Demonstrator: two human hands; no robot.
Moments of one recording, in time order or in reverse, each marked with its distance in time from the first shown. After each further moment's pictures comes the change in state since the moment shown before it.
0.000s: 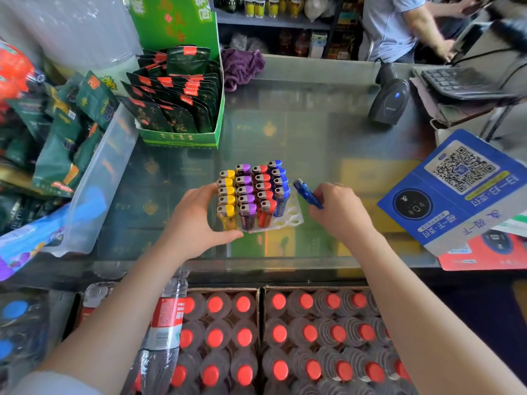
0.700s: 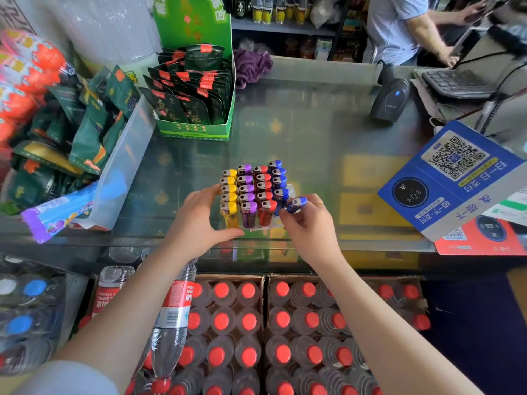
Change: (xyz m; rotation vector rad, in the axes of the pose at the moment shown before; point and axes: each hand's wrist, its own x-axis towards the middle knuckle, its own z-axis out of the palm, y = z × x) left_hand -0.037 -0.002 0.001 -0.015 0.049 0.003; right_hand -0.070 -0.040 0.037 0.542 0.137 -0.125
